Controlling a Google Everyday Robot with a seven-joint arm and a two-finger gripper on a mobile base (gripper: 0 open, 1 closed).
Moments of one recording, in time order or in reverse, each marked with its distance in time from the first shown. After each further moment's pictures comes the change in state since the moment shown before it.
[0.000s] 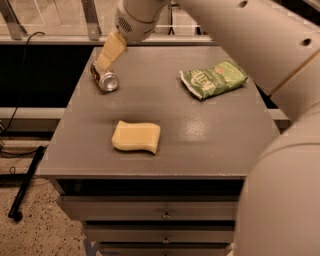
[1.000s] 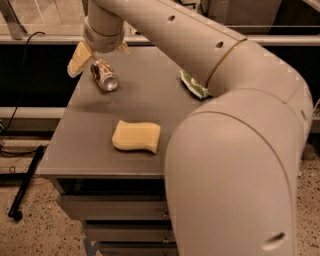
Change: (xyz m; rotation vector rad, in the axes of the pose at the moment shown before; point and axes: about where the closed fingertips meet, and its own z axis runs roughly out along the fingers) arm -0.047 0.019 0.084 0.011 0.062 0.218
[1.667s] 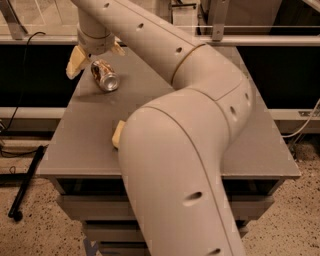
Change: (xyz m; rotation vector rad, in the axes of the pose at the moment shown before) arm -0.026 -0.005 0.049 0.047 0.072 0.007
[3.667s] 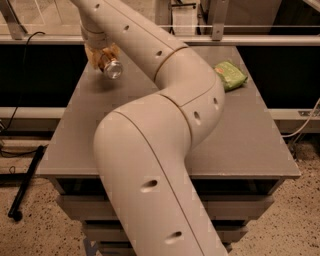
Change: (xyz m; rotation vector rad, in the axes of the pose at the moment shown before) arm -0.014 -0.038 0.009 0.115 0.045 0.069
